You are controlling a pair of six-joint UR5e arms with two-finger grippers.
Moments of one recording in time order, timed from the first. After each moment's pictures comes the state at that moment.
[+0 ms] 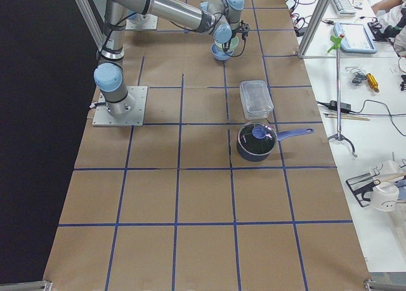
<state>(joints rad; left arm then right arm) -1.62 -1.60 -1.53 -1.65 1.56 0.03 1.80 -1.16 1.68 -2.08 -1.40 0.36</state>
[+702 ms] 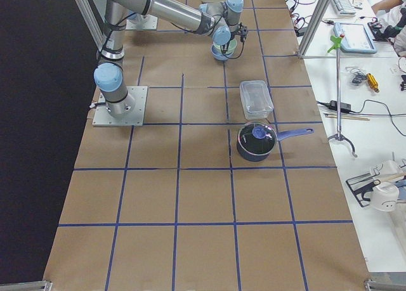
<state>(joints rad) -1.61 -1.58 -1.55 -1.65 1.56 0.03 1.79 -1.17 1.67 -2.07 -1.41 0.36</state>
